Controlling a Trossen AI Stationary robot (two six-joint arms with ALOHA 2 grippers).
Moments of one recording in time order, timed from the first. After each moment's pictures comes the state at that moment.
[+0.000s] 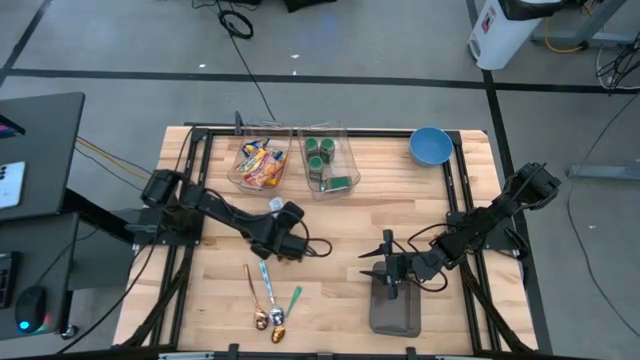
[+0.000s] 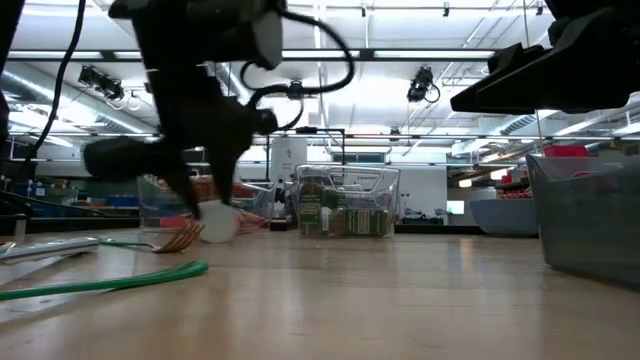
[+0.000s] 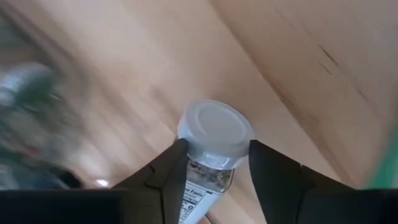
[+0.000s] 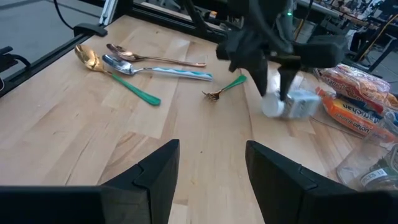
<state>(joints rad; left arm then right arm) -0.27 1.83 1.12 -0.85 -0.51 0.43 0.63 1.48 0.38 0.66 0.58 -0.06</state>
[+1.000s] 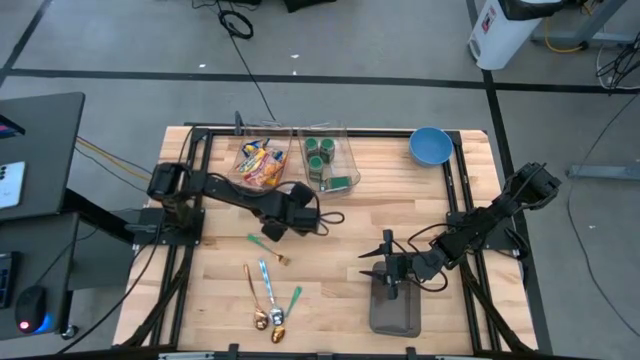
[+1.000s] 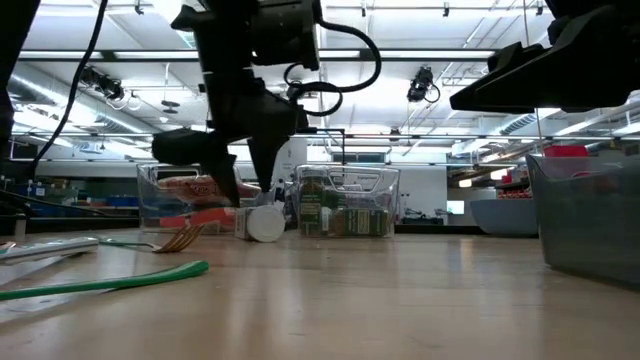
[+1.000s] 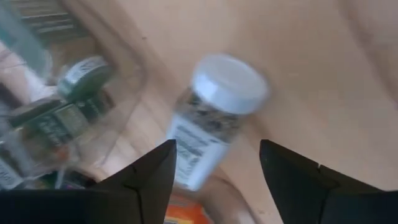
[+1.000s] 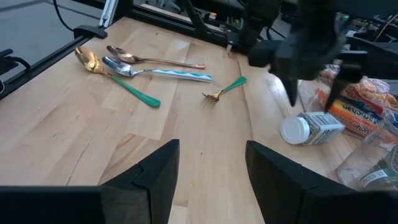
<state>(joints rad) -0.09 1.84 1.24 -0.85 -0.48 0.60 0.62 1.48 0.38 0.66 0.58 -0.06</state>
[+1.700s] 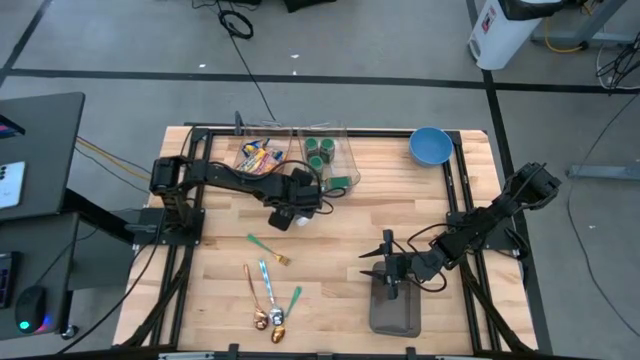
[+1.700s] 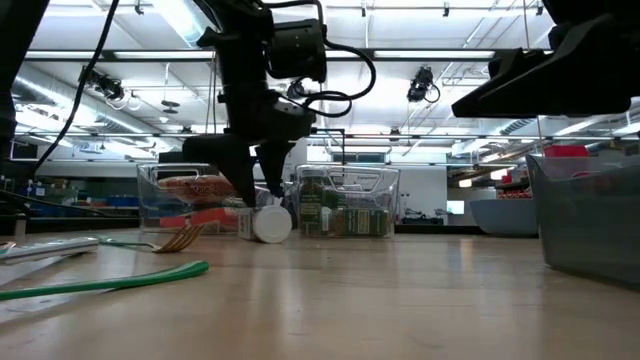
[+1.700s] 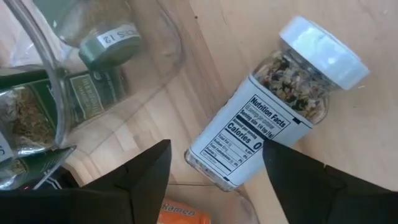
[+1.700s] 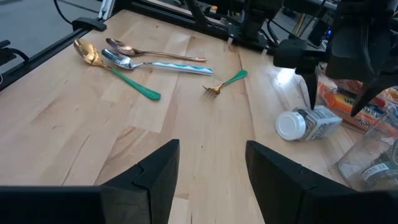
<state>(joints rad) 0.05 1.83 1.26 -0.80 -0.36 0.54 0.63 1.48 0.38 0.63 0.58 -0.05</state>
